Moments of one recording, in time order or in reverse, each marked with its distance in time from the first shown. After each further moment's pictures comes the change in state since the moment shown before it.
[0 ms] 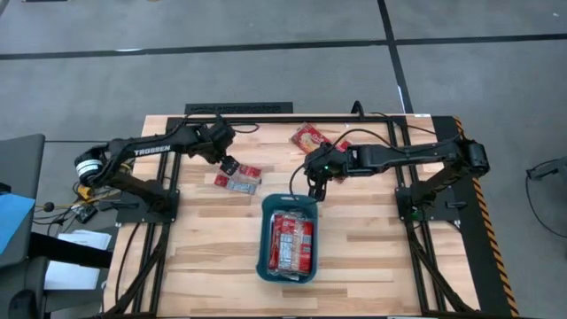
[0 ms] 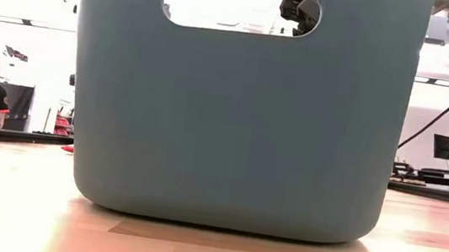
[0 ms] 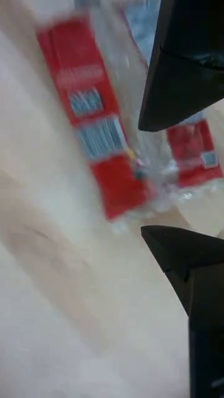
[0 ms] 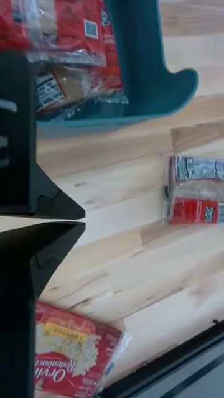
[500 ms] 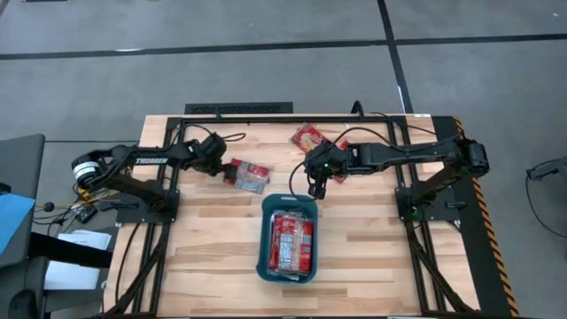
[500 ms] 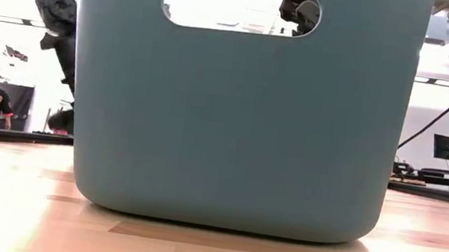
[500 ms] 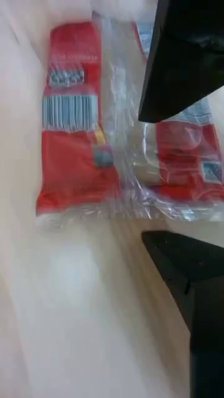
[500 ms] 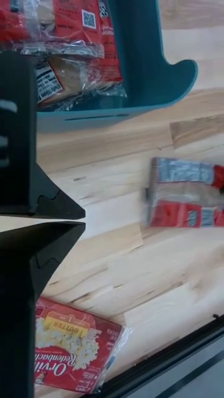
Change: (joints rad) left arm 0.024 -0.005 -0.358 0.463 0.213 -0.336; right arm -0.014 0.000 0.000 0.001 -0.001 -0.009
